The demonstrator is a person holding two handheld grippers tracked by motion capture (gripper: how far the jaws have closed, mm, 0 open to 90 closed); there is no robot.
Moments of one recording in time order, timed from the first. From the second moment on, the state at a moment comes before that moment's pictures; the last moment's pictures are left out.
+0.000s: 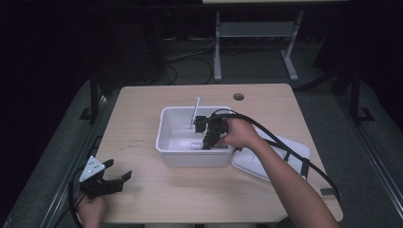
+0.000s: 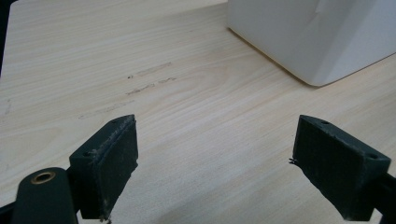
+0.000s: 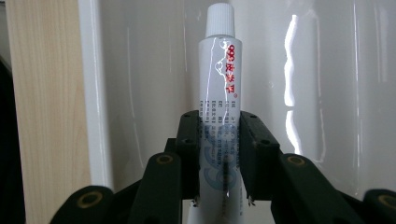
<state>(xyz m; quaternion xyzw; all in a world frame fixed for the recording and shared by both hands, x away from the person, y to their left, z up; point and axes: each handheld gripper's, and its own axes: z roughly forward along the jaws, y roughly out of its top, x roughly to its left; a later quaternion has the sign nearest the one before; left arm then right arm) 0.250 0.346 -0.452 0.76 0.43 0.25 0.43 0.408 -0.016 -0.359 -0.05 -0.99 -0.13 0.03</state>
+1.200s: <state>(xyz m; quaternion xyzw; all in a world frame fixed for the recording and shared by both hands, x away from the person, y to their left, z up) 0.251 0.344 -0.452 0.76 0.43 0.25 0.42 0.407 -0.039 -0.331 -0.09 -0.98 -0.16 0.01</state>
